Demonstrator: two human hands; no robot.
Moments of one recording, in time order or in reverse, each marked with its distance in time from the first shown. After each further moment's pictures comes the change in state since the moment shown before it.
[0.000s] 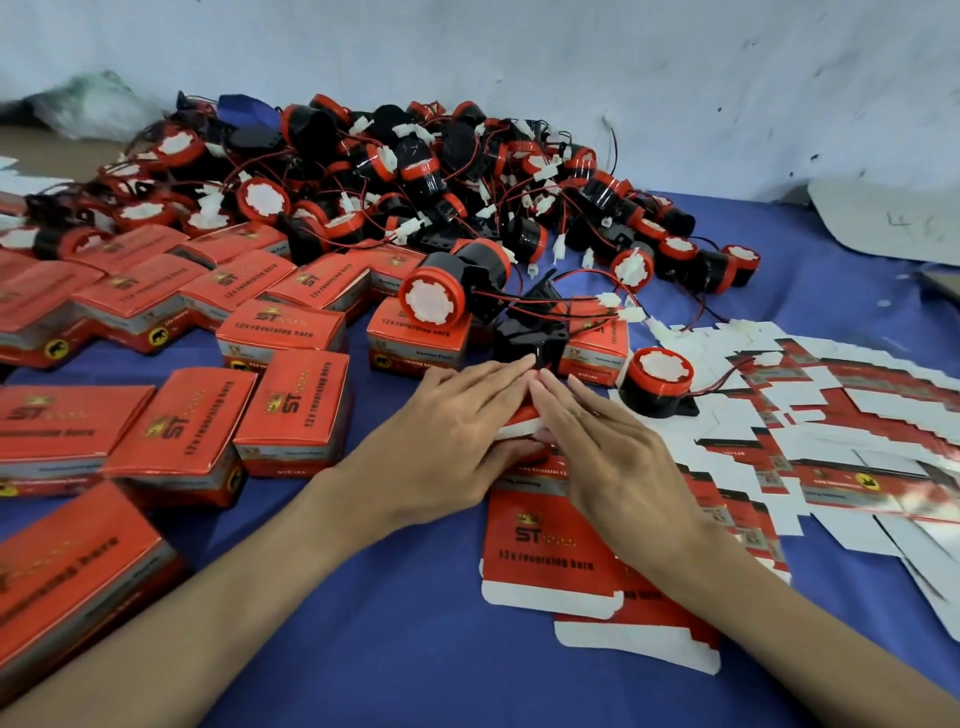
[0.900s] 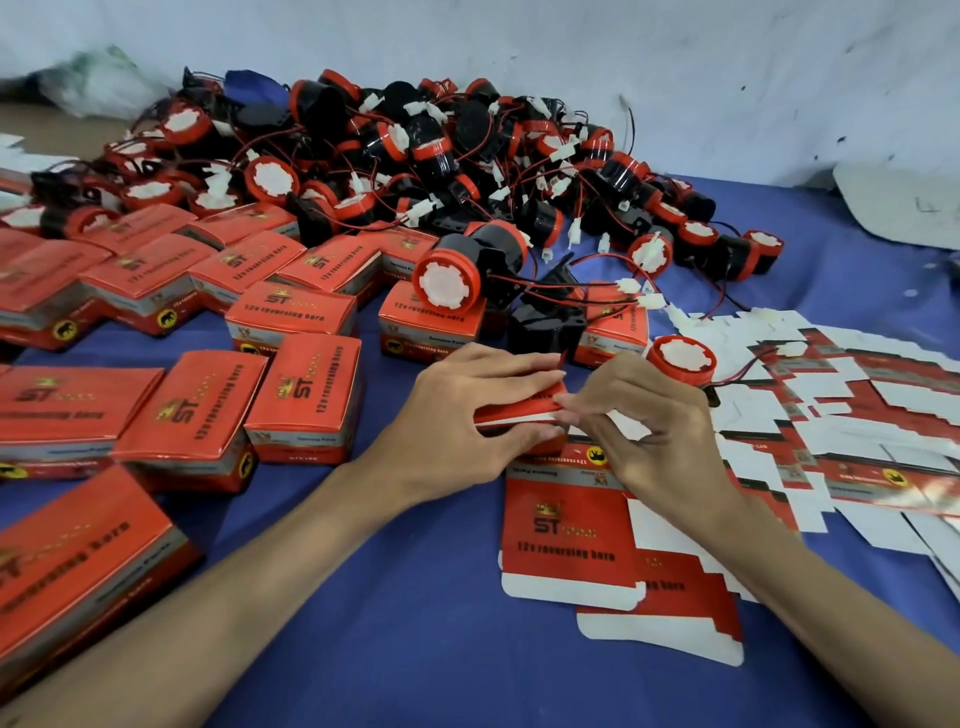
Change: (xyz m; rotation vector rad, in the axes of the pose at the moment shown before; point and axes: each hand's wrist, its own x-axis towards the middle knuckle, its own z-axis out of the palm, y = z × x) left_hand 0.003 -0.003 0.005 -0.412 0.145 -0.162; right_hand 0.011 0.020 0.003 0.495 0.228 0.065
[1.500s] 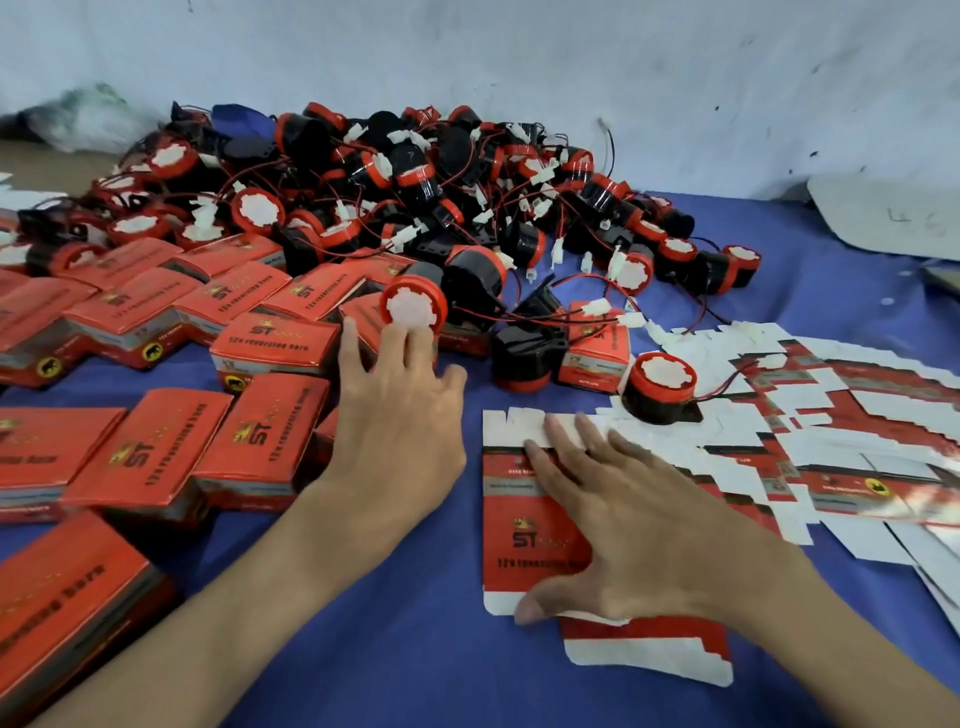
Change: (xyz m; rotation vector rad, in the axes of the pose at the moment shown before) left_hand 0.003 0.021 -0.022 1.017 -0.106 -0.259; right_hand -0.011 -0.034 -0.017 -0.542 -1.009 0.288
